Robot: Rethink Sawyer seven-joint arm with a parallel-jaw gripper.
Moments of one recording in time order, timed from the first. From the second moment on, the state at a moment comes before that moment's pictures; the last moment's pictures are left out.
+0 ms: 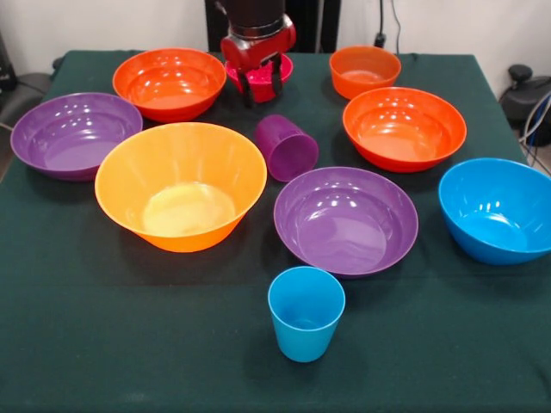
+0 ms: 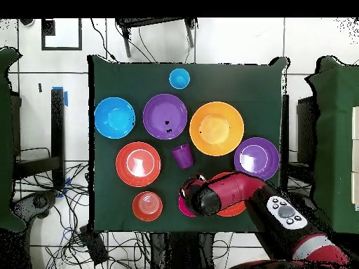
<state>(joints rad) -0.73 -0.56 0.45 1.99 -0.85 0.36 1.40</state>
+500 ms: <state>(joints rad) -0.79 -0.58 0.45 2.07 -0.87 0.36 1.40</state>
